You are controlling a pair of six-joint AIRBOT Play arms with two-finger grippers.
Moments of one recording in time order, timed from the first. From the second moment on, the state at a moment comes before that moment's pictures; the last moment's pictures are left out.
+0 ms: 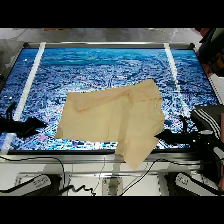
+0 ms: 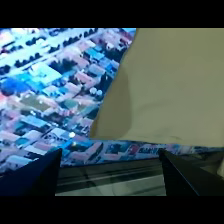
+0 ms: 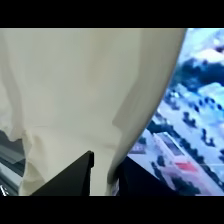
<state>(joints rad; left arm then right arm) 0.69 -1.29 0.86 1.01 -1.39 -1.02 -0.55 -1.22 0.40 -0.66 1.16 0.81</state>
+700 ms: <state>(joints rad) 0.62 -1.31 0.66 0.97 -1.25 -0.96 -0.55 -1.22 0.40 -0.60 1.26 0.79</state>
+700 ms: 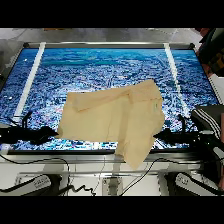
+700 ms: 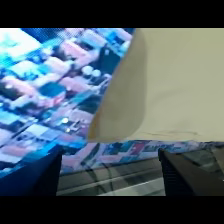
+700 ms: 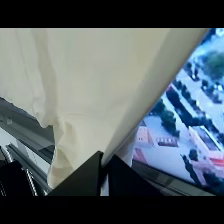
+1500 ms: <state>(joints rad) 0.43 -1.23 0.95 0.59 -1.12 -0.84 -0.45 -1.17 0.66 -0.60 1.34 0.83</state>
